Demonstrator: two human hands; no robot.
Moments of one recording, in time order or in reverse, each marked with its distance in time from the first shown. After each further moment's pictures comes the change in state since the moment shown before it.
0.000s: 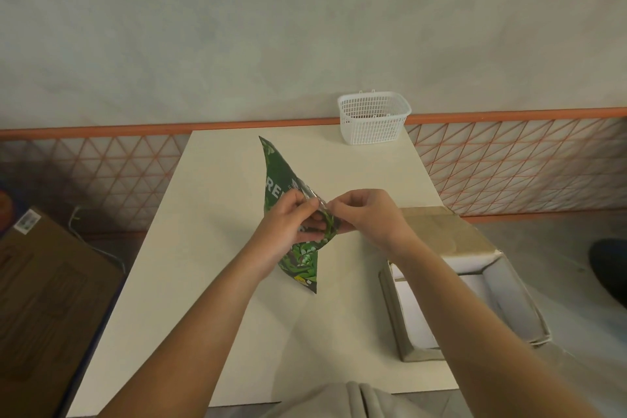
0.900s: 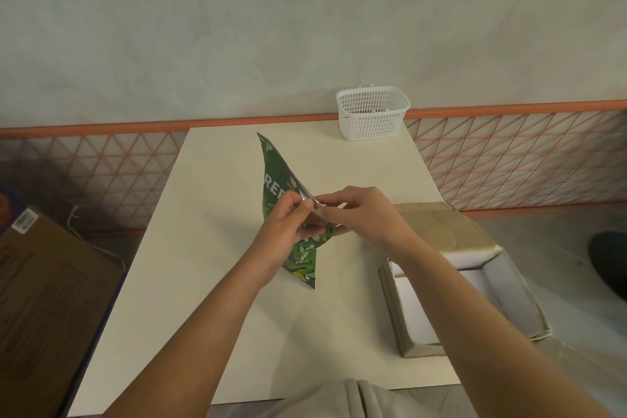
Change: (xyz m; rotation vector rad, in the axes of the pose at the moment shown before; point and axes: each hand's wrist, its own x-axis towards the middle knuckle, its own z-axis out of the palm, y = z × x) left_hand 0.001 -0.018 0.000 -0.057 -0.030 0.063; right_hand 0.001 0.001 0.000 -0.121 -0.087 -0.098
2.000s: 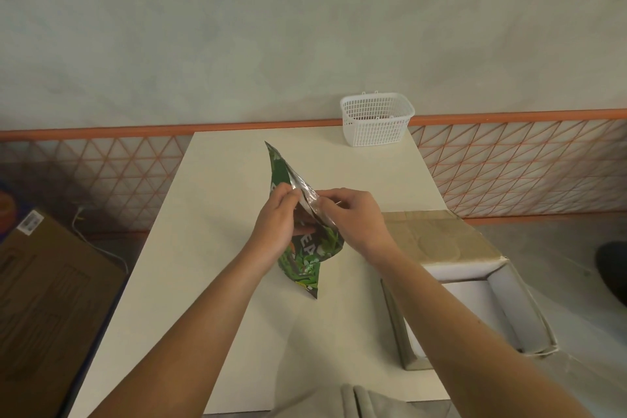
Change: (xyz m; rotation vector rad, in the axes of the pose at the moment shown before) left_hand 0.022 0.014 -0.005 0.143 0.202 -0.028; right_hand 0.016 0.000 0.022 0.044 0.212 -0.023
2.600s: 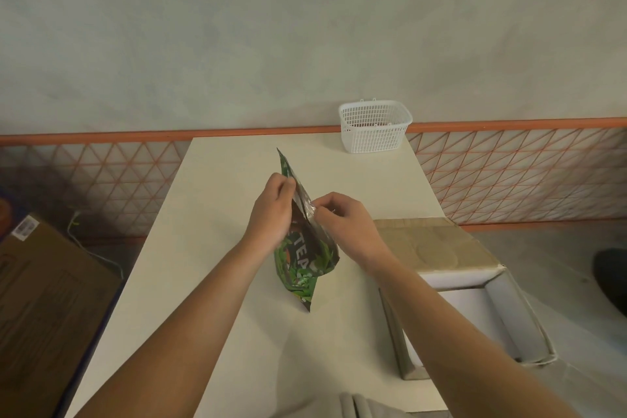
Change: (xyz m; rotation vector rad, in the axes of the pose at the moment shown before) left_hand 0.016 0.017 -0.002 0.275 0.106 0.088; right_hand 0.002 0.000 0.003 0.038 -0.069 0.055
